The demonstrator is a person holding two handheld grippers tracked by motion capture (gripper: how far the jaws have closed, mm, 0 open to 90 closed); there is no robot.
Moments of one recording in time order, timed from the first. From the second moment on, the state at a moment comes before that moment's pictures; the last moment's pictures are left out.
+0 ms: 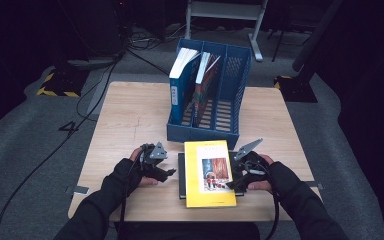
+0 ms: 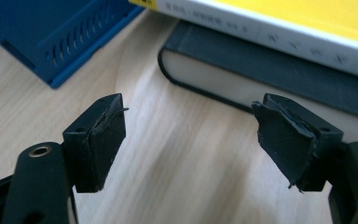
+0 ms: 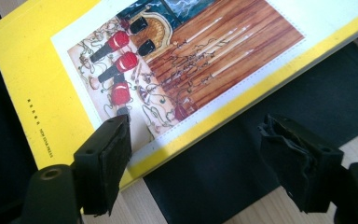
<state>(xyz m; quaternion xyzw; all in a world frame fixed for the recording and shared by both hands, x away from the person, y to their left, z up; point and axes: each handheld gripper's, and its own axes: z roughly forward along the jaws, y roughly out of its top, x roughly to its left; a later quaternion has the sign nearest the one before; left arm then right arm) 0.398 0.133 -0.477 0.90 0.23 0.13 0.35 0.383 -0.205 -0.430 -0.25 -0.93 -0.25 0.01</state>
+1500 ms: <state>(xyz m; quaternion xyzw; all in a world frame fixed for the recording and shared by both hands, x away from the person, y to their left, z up) 0.433 0.127 -0.469 0.87 0.26 0.13 0.40 0.412 -0.191 -0.433 -0.23 -0.87 -0.44 0.05</state>
